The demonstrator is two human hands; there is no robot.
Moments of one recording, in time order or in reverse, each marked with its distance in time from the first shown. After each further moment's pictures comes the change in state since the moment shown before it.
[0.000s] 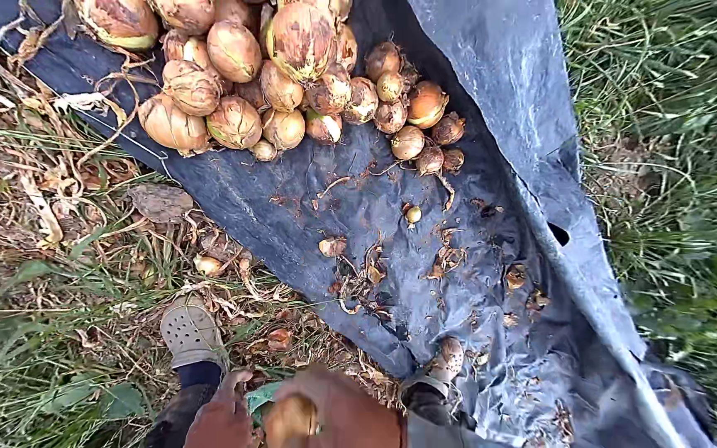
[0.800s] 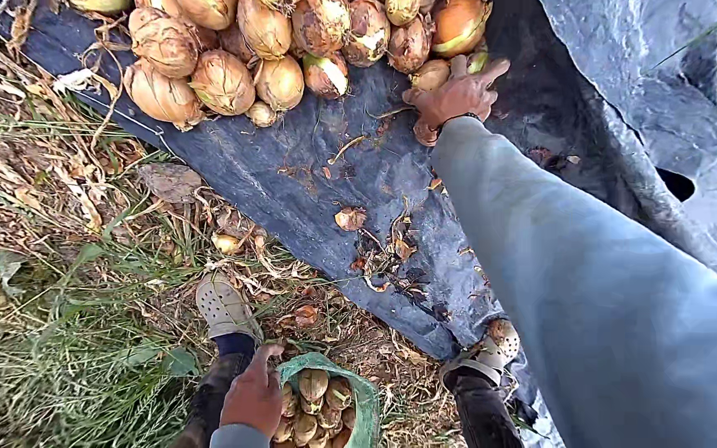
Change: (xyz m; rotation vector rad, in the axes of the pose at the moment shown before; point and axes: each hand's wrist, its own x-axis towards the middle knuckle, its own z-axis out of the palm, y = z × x) left_hand 0.004 0.027 0.020 0.130 0.042 -0.115; right_hand 0.144 0.020 -0.343 -0.508 1.260 0.644
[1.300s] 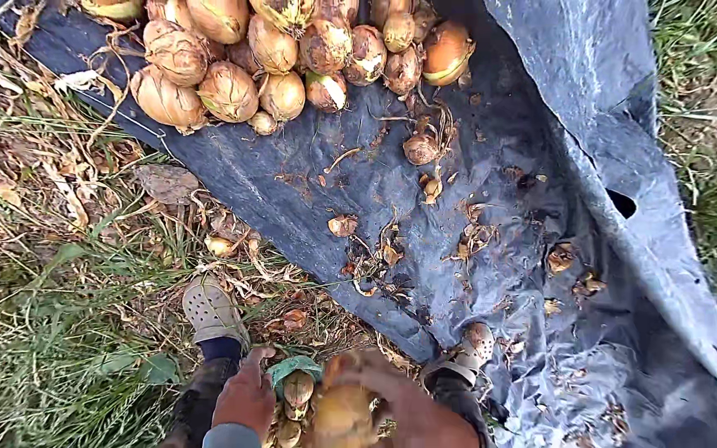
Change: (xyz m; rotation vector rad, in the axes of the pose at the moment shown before) left_hand 0.000 -0.004 -0.002 0.001 -0.023 0.019; right_hand -0.353 0.187 -0.027 0.963 -1.222 -0.411
